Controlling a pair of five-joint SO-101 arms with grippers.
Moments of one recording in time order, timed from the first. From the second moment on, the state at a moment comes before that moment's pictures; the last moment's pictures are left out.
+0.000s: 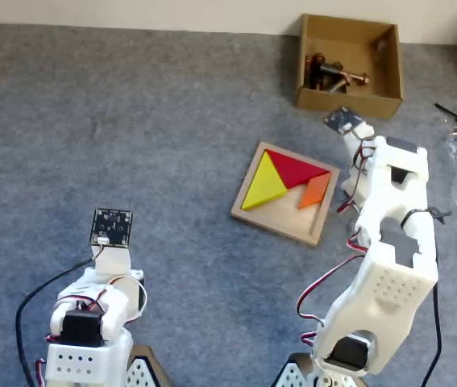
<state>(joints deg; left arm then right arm) -2.4 -103.6 96.0 76.0 5.5 13.4 26.1 0.0 56.2 58.2</state>
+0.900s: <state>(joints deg) -2.4 -103.6 96.0 76.0 5.5 14.9 26.3 -13.4 67.7 60.1</state>
